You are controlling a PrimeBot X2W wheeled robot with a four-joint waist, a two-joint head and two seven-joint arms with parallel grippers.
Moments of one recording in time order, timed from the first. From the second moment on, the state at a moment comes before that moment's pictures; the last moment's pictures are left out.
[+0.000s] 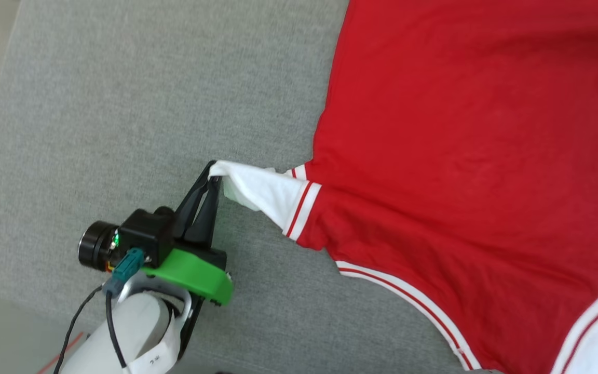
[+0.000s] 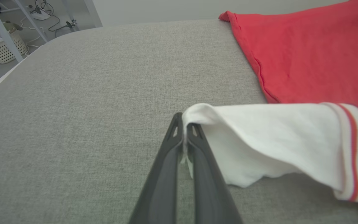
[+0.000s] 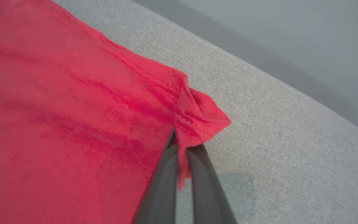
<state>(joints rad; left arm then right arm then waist) -0.34 0.44 -0.58 0.02 -0.51 0.18 -0.26 -1.05 -0.84 0.48 0.33 0.77 0.13 0.77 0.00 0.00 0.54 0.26</state>
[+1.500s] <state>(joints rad) -0.15 0.50 -0.50 -0.03 -0.53 0.22 -0.25 -0.19 -0.84 0.03 -0.16 0.85 0.13 0.63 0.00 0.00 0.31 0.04</state>
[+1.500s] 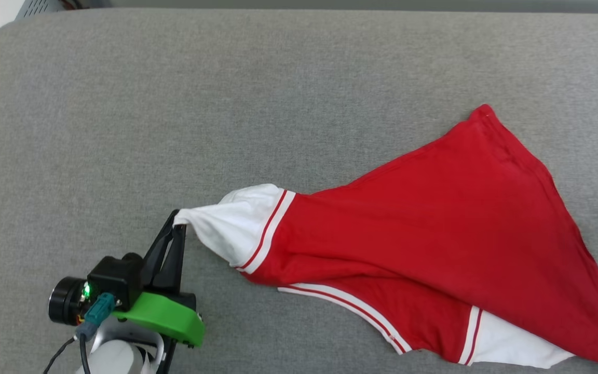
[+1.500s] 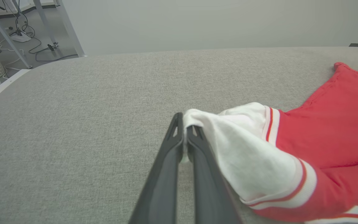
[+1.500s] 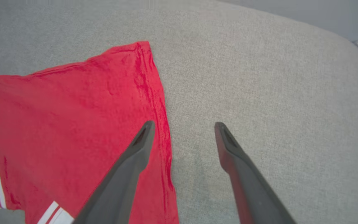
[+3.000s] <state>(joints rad) -0.40 0.47 -0.43 -0.04 -0.47 0.12 -0.26 -0.87 -0.76 0.55 0.27 0.81 0.13 0.25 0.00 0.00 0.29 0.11</state>
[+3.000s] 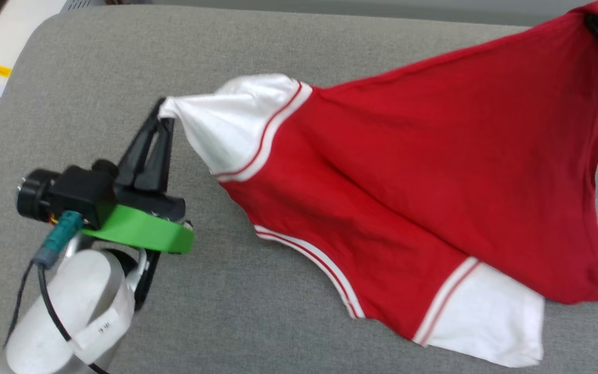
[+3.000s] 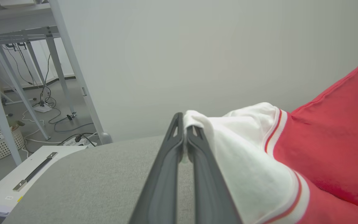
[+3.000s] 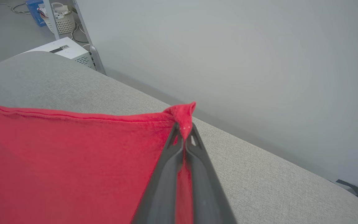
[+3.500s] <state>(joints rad) -1.01 0.50 -0.40 0.01 -0.44 -0.02 -0.13 -1.02 -0.69 0.40 0.15 0.69 0.13 0.24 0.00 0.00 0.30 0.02</state>
